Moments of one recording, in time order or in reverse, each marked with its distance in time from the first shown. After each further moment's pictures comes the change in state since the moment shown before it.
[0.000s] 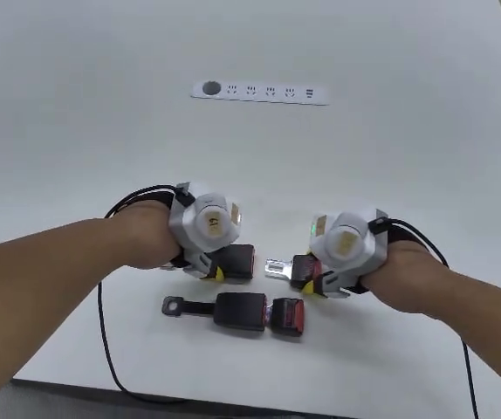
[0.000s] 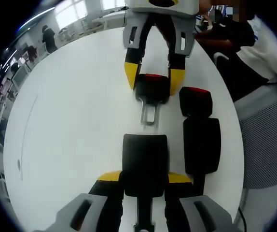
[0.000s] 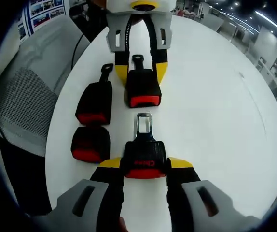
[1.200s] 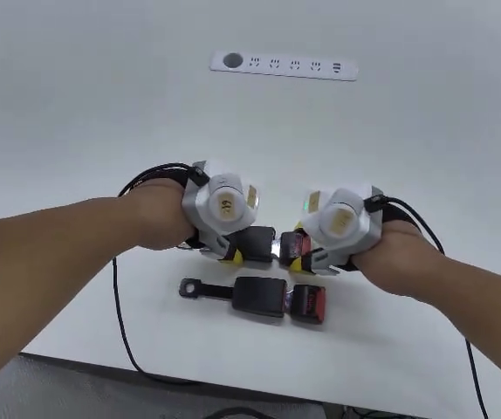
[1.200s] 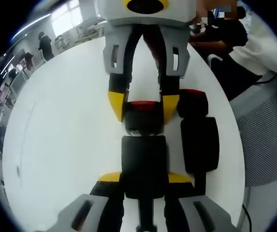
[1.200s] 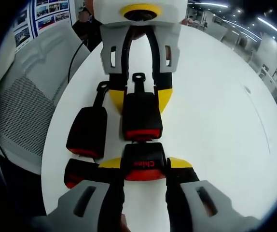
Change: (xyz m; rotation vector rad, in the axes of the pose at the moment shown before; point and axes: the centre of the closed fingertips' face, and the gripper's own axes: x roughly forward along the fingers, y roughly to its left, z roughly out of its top) left arm -0.001 -0.003 0.005 0.033 -0.072 -0.019; right arm 0.022 -0.007 0.039 -0.032 -0.081 0.022
